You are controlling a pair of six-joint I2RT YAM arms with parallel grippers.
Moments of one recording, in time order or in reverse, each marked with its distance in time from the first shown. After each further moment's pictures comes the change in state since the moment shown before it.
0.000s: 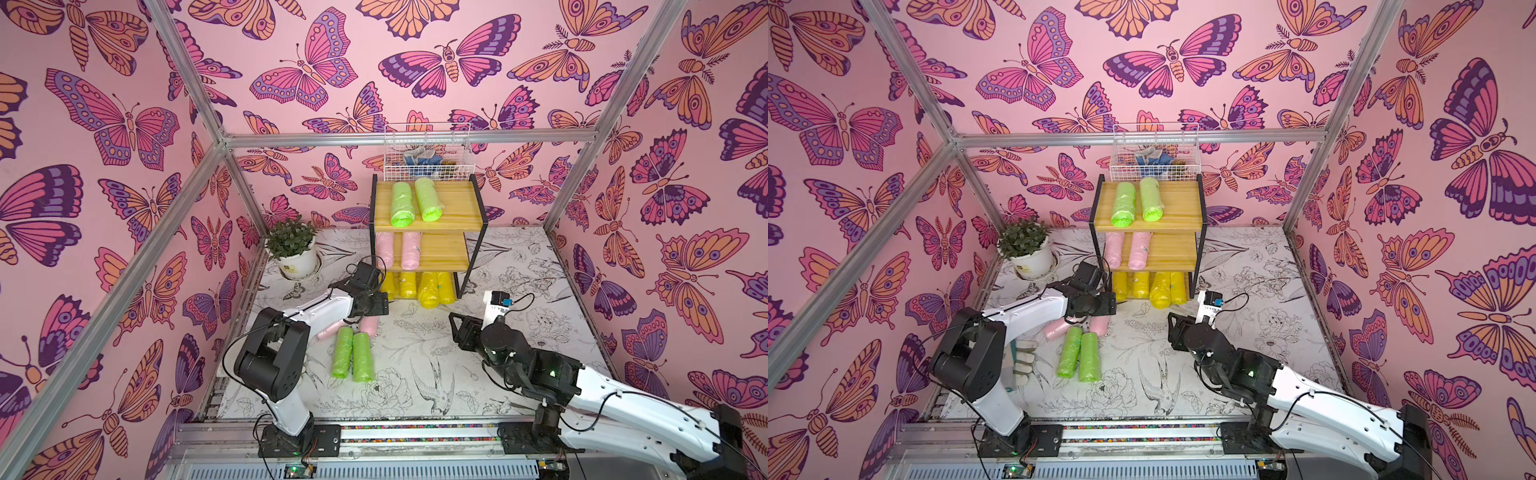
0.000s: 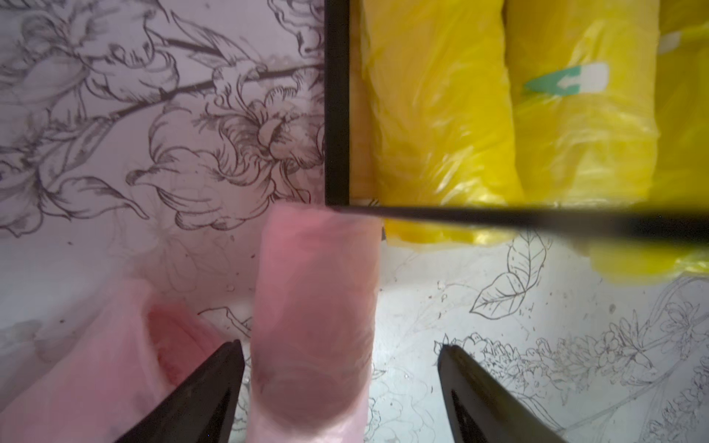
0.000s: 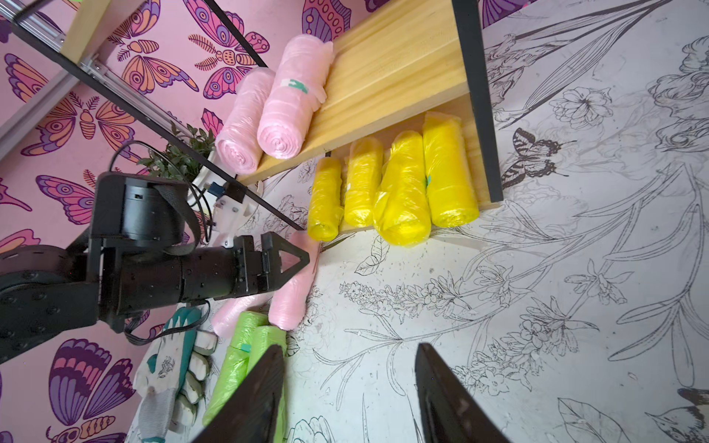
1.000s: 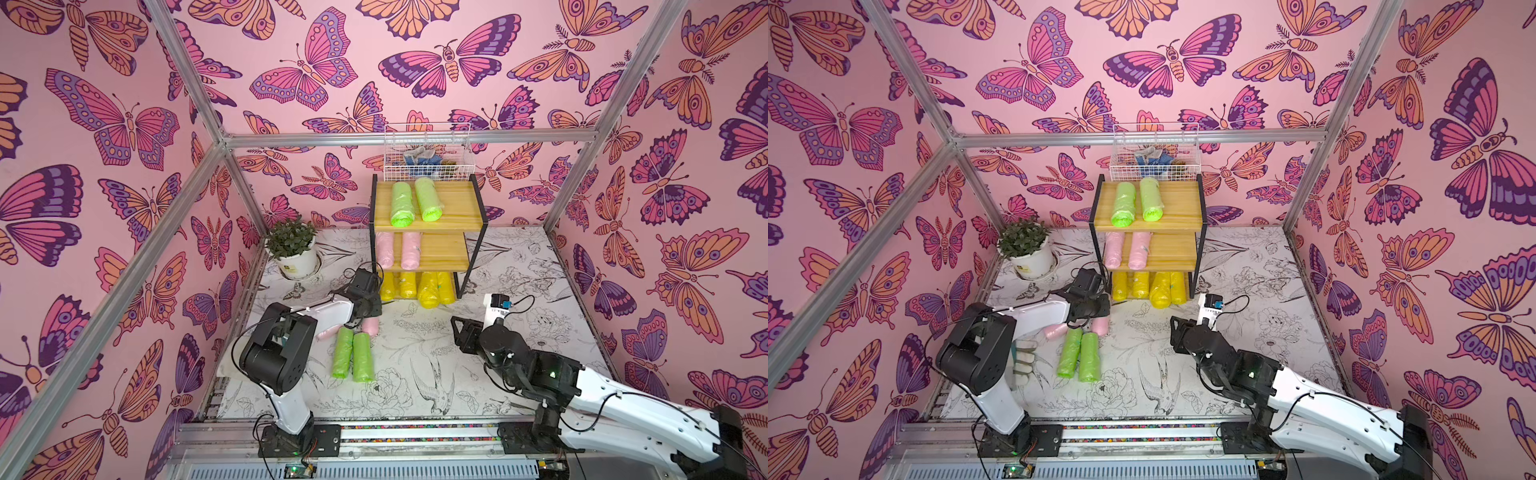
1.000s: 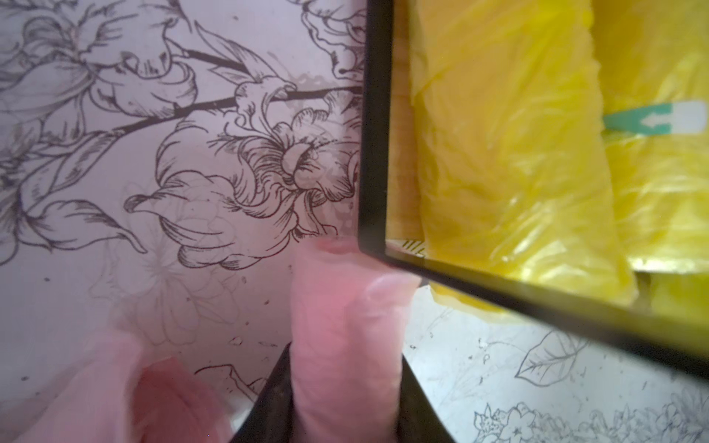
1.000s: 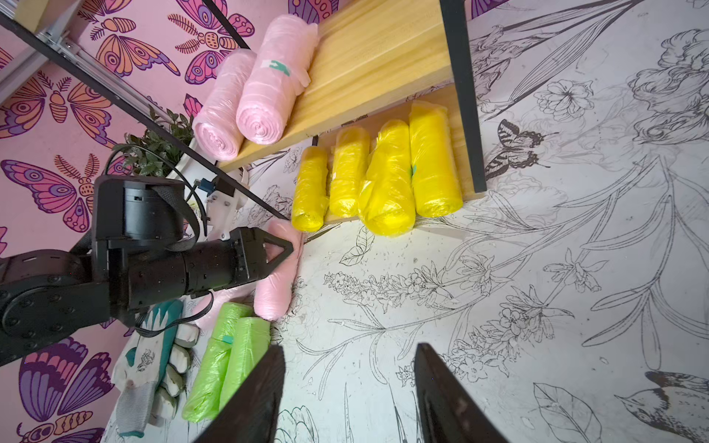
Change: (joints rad) left arm 0.016 0.042 -0.092 0.177 -0.033 -0.051; right arm 0.000 -0.008 -0.011 -0.035 0.000 -0.003
